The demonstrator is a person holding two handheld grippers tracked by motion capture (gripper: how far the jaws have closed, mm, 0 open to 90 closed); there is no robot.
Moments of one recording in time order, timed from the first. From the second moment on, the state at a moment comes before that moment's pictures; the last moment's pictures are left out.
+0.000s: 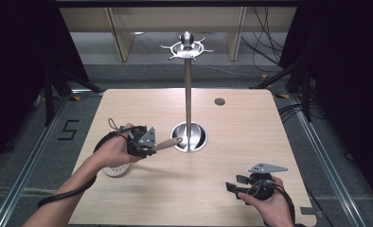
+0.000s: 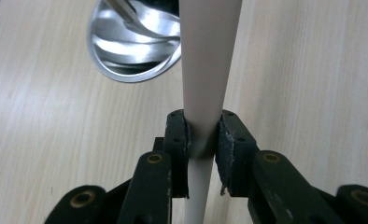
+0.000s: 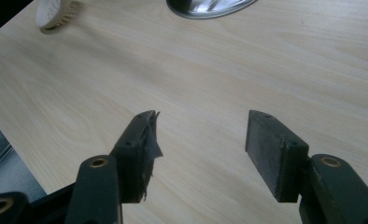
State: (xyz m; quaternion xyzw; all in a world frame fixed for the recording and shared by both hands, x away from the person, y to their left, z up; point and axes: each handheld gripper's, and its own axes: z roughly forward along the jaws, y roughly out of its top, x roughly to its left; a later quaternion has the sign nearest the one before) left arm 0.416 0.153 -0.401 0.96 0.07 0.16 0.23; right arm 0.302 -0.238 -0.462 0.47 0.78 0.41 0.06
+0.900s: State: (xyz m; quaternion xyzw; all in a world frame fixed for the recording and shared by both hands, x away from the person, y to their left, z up) left arm 0.387 0.219 -0.372 0.86 0.27 0.25 0.36; right arm 0.302 -0.238 -0.461 0.47 0.78 0.41 0.07
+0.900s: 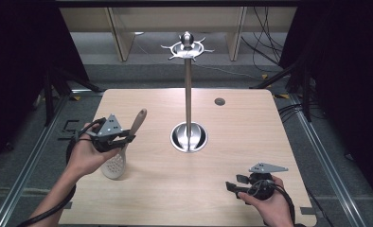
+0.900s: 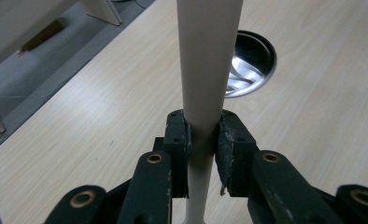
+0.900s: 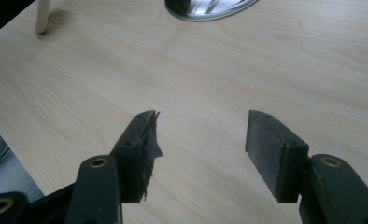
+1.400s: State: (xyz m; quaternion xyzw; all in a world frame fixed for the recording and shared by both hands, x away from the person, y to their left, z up) left arm 0.376 0.221 -0.368 0.80 0.33 0.26 0.42; right arm 0.302 -0.237 -0.462 0.47 0.78 0.41 0.07
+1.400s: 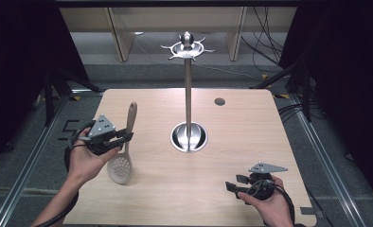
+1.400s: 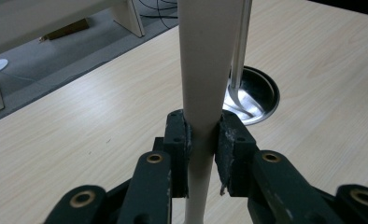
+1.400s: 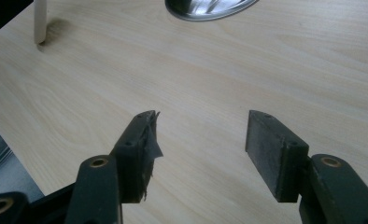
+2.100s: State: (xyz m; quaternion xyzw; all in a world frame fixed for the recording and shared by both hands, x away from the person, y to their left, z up) left arm 0.370 0.211 -0.355 0.77 0.34 0.27 0.46; right arm 0.302 -0.238 -0.461 0.47 0.77 0.41 0.07
